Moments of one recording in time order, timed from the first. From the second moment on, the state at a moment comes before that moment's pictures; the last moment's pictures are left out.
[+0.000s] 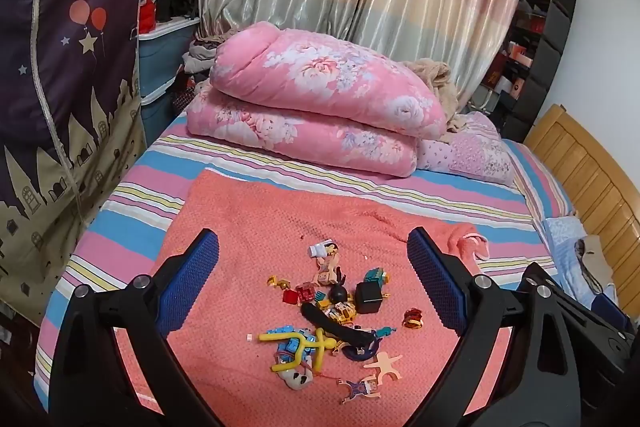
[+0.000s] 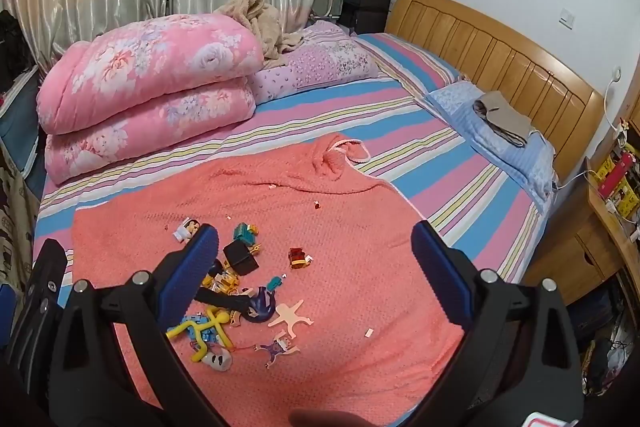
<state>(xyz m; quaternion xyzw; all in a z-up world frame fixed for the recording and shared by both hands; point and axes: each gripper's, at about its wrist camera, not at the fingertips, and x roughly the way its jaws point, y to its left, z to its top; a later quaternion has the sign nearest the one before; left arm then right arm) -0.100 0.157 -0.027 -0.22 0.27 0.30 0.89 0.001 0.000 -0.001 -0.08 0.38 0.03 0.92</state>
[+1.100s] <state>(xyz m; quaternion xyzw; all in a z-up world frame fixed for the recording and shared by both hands) -0.120 0.163 -0.095 -0.20 0.33 0.37 0.85 -0.008 0.014 -0.105 -0.05 0.44 0.13 0.89</state>
